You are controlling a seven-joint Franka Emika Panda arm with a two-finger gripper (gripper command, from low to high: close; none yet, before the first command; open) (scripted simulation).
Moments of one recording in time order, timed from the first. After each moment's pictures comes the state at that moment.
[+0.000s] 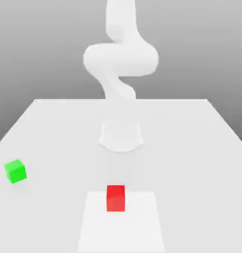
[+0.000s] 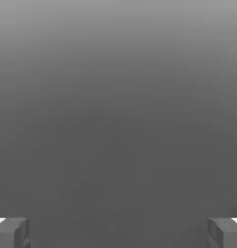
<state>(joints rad) 0.00 -0.73 0.00 -2.36 0.00 2.35 0.79</state>
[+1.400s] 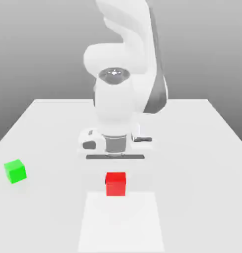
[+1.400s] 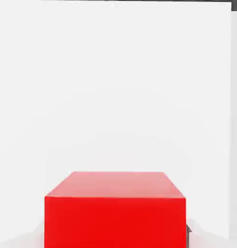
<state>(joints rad) -0.09 -0.06 -0.06 -2.86 -0.01 2.80 0.64</state>
